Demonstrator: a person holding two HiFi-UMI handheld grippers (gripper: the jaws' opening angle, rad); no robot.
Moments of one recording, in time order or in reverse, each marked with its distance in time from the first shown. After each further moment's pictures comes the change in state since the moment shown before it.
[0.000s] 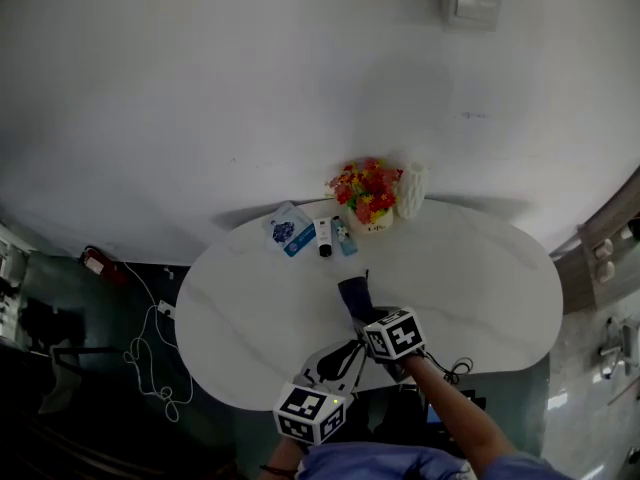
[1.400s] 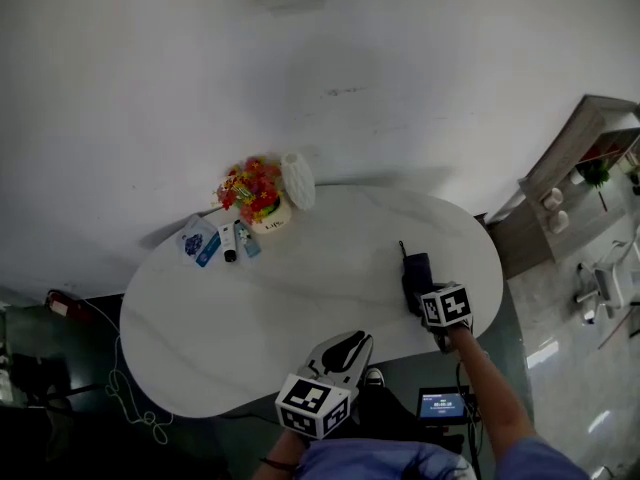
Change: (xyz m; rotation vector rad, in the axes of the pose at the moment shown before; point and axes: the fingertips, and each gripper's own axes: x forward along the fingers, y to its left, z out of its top) left arm 0.114 -0.172 -0.016 0.039 0.074 -0.252; right arm -0.218 -0.282 -0.133 0.237 0.029 -0.449
